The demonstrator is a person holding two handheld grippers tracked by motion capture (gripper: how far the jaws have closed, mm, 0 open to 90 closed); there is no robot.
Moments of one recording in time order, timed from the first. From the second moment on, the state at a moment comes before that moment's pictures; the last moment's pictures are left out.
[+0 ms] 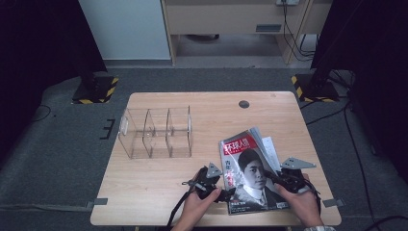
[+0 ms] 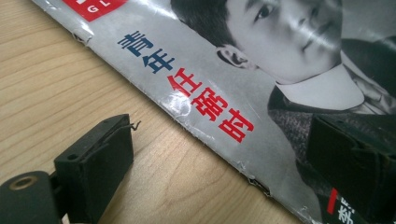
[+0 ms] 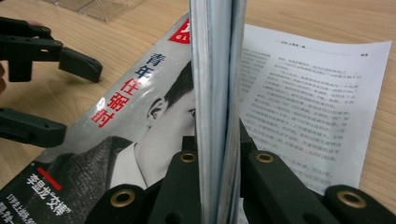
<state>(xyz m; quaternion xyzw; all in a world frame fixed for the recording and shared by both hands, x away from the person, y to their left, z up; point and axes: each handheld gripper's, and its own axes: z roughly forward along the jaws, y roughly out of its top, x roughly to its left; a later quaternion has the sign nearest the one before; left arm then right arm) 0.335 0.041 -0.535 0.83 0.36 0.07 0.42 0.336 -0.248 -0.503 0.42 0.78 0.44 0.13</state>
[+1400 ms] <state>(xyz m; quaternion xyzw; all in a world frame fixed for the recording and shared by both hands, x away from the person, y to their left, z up) 0.338 0.028 -0.535 0.84 0.35 0.10 0.41 0.334 -0.239 -0.520 0.42 0.81 0.41 0.09</state>
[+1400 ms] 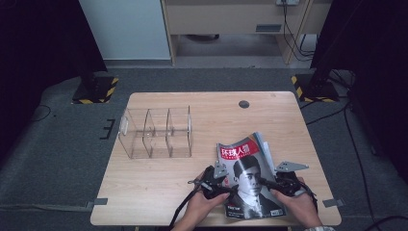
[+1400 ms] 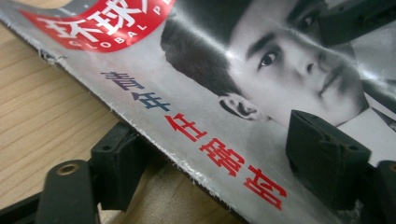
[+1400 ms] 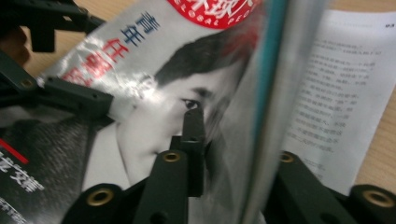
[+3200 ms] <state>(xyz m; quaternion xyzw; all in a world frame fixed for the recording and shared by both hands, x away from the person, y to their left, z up) 0.373 0.021 -0.521 0.86 0.34 0.07 0.38 0.350 -0.246 -0.536 0.46 0.79 0.37 0.18</state>
